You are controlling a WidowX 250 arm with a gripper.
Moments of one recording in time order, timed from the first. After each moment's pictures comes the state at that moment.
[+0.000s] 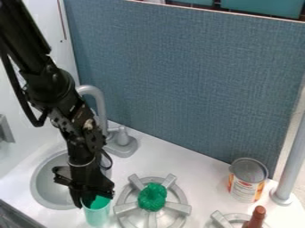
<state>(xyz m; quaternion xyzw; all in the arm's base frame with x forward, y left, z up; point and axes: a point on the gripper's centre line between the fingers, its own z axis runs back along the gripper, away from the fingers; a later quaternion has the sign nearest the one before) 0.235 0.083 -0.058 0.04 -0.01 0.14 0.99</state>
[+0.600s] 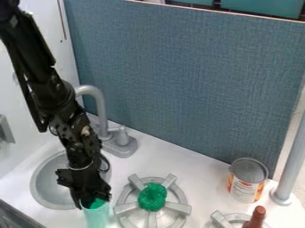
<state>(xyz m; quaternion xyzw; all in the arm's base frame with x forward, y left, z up) 0.251 0.100 -0.084 0.04 -0.02 0.09 0.99</state>
